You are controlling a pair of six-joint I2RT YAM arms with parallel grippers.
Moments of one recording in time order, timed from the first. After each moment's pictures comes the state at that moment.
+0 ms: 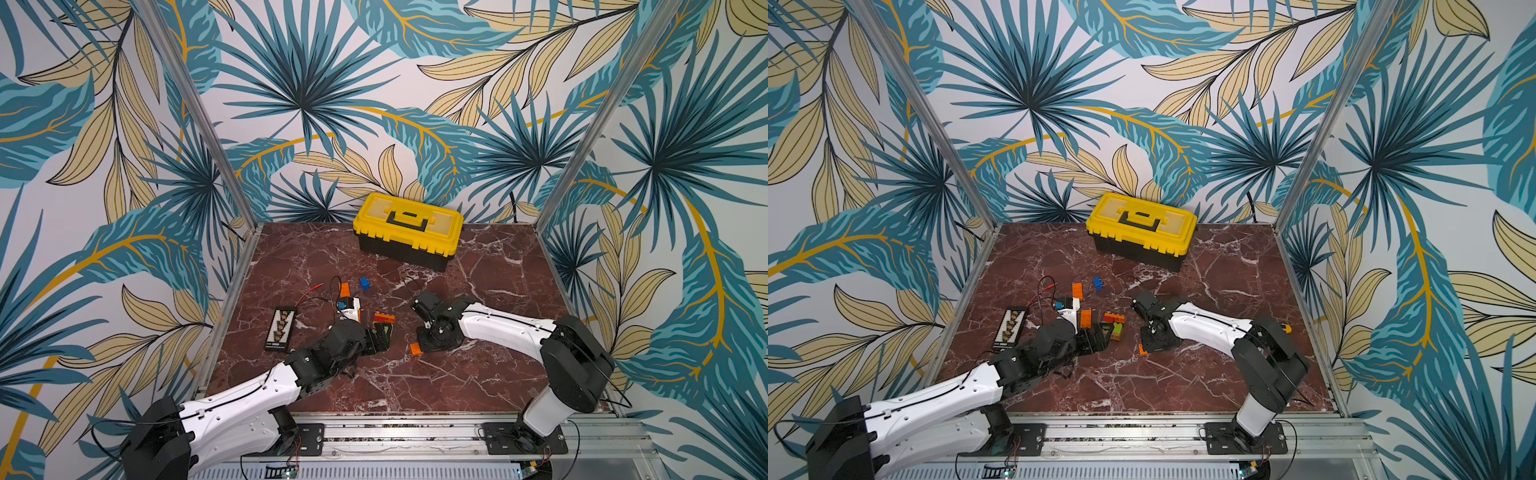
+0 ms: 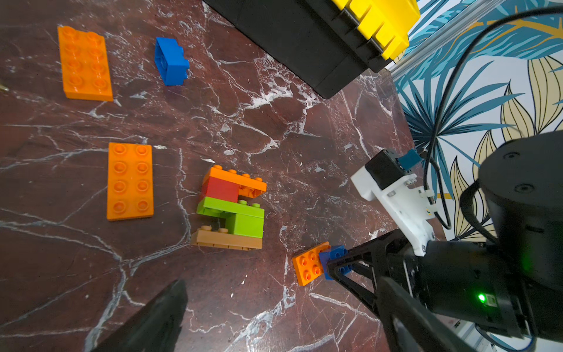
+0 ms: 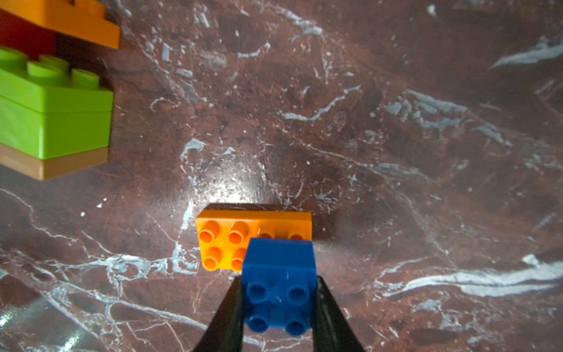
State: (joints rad) left arm -0.87 1.01 0.52 -0.08 -0.22 -0.91; right arm 0.75 1.67 1.05 -0.74 0.03 0.59
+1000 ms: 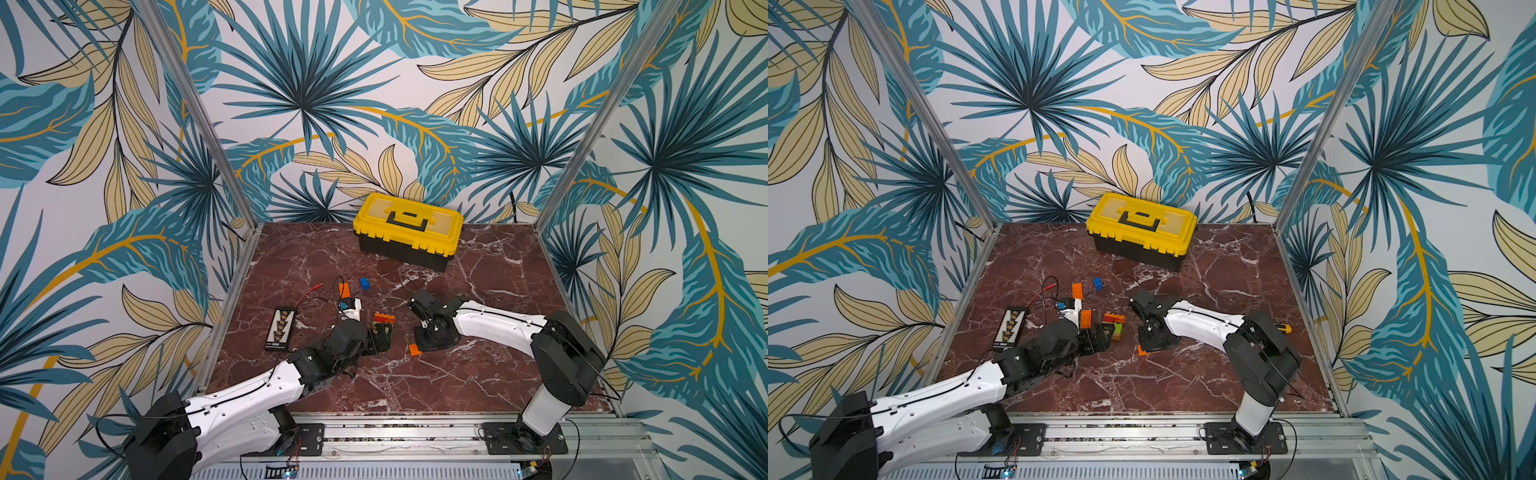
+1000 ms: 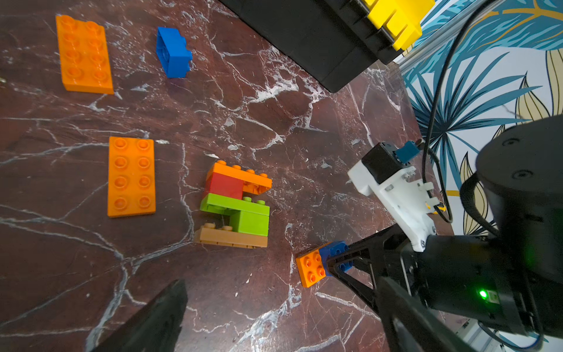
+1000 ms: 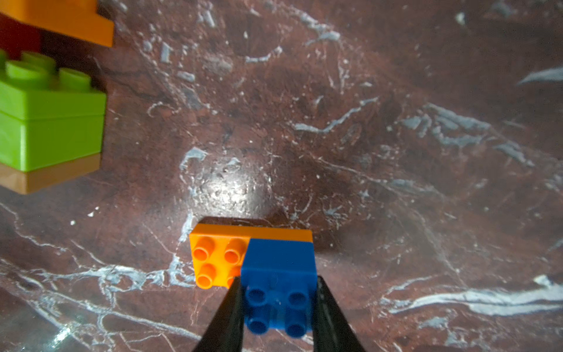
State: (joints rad) left arm -0.86 1.04 0.52 -0.07 -0.22 -0.91; right arm 0.75 1.73 1.07 -0.75 0.03 0.58
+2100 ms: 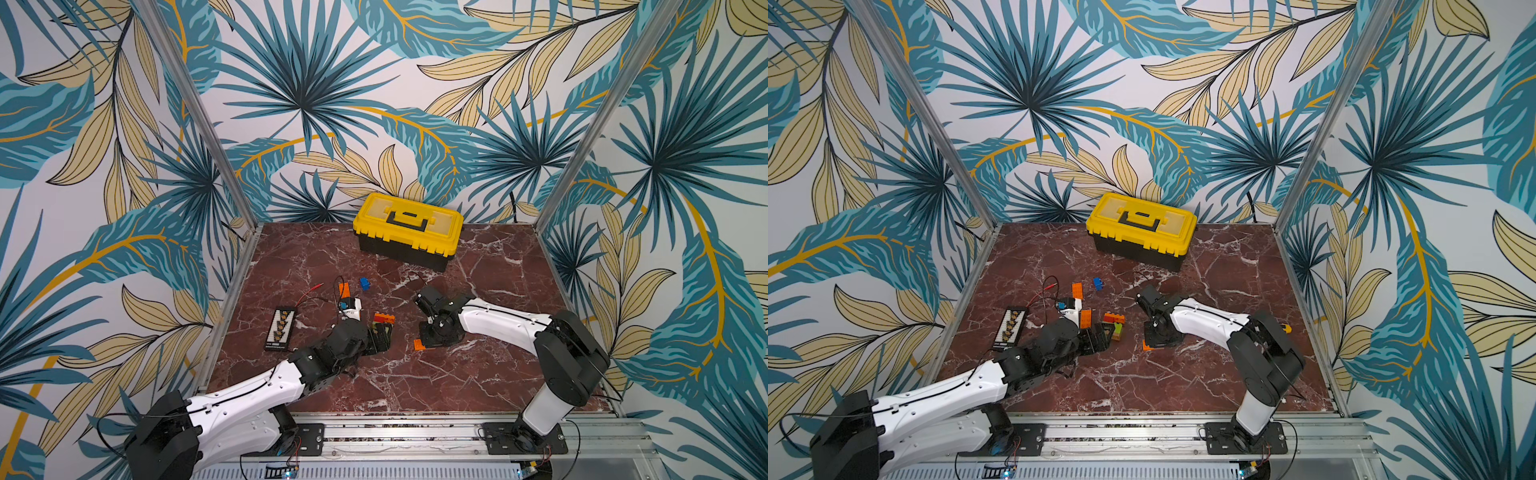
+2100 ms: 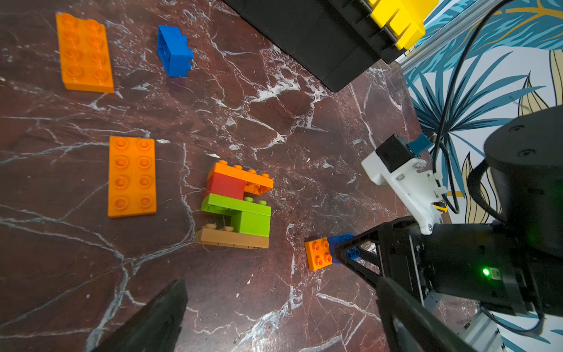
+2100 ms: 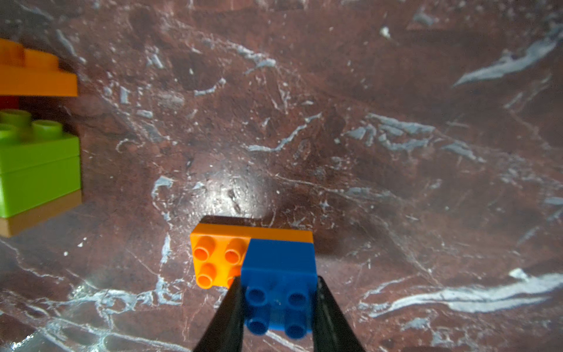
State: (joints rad) left arm -0.85 1.04 0.52 -0.07 -0.22 -0.91; right arm 0.69 1.71 1.04 -0.72 0.03 0.63
